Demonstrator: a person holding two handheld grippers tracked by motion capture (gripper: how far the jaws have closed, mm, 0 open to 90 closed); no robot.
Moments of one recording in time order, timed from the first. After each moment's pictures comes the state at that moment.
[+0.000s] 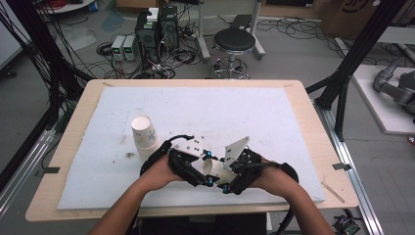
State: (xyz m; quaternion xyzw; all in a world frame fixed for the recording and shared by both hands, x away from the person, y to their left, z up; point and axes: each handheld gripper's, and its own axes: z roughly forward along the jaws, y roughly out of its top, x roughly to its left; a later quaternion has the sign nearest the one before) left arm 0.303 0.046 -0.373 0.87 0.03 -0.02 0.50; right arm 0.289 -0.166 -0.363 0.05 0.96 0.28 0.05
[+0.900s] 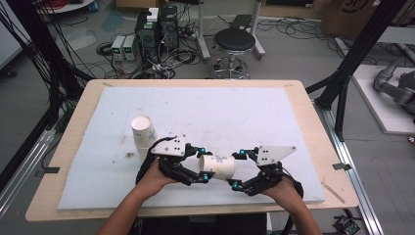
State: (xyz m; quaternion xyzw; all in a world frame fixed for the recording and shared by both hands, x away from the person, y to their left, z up) left arm 0.297 0.072 -0.389 0.79 0.07 -0.01 0.62; right arm 0.273 -0.226 -0.384 0.13 0.84 0.52 0.06
